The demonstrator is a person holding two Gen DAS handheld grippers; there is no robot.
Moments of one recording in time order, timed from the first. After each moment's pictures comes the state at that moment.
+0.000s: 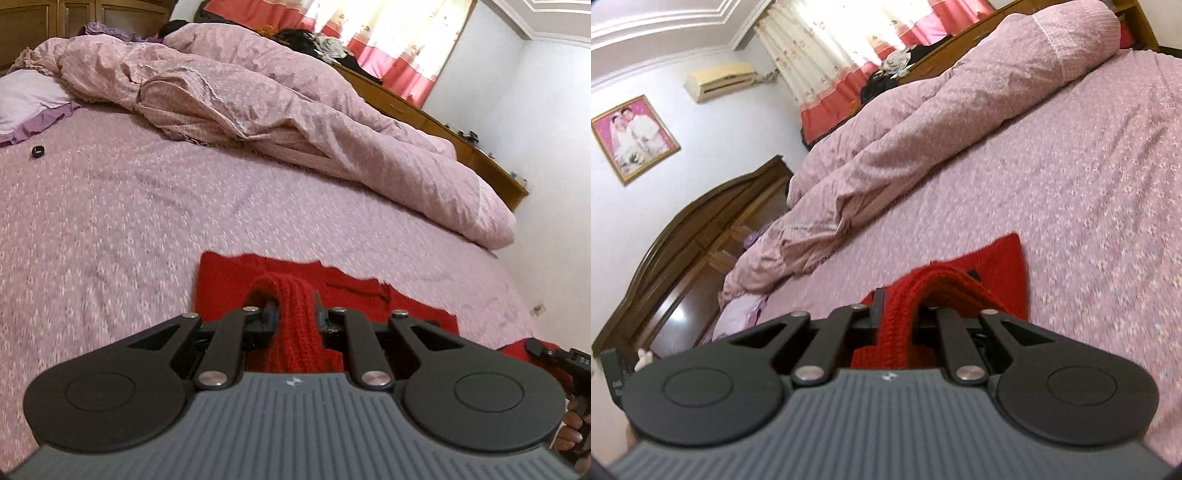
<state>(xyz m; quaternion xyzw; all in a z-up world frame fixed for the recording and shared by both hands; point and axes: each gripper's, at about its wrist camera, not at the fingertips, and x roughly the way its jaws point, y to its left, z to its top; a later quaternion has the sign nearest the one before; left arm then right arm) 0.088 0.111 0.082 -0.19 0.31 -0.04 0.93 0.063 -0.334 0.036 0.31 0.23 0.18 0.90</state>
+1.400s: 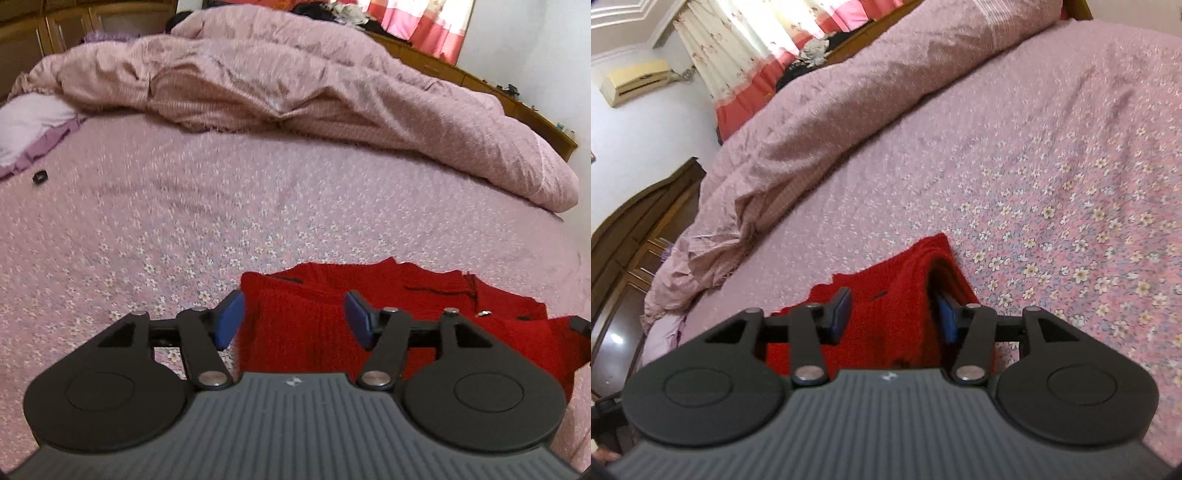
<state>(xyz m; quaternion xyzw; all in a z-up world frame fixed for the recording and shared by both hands) 0.175 0.112 0.041 -0.10 0.36 0.01 0.93 0.147 -0.330 -0.015 0.31 0.29 0.07 0.90</state>
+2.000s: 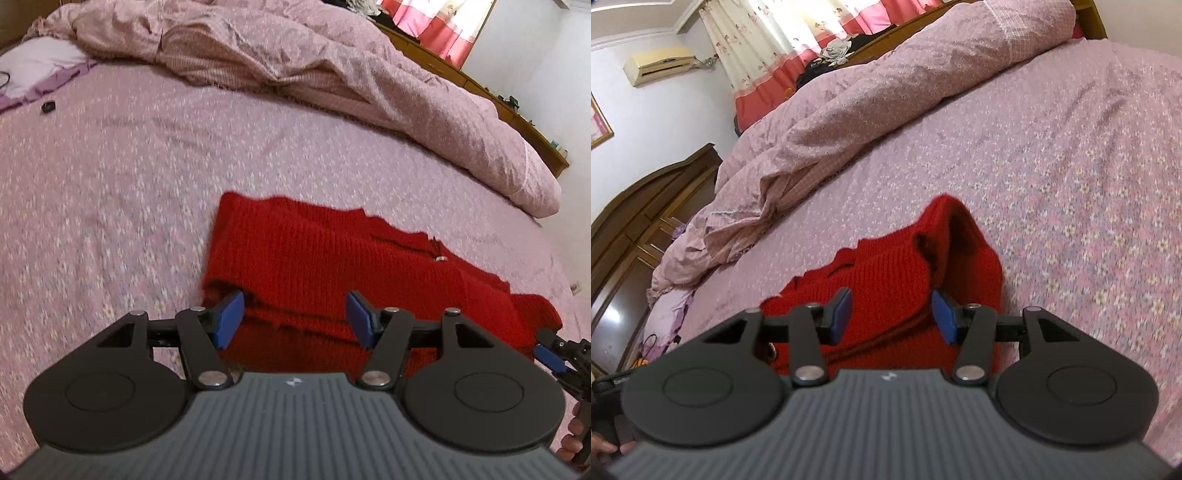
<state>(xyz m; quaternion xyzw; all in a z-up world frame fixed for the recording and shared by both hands) 0.115 0.090 0.022 -0.17 0.39 0.00 0.90 0.089 -0.305 -0.012 0.28 0.28 0.08 0.92</state>
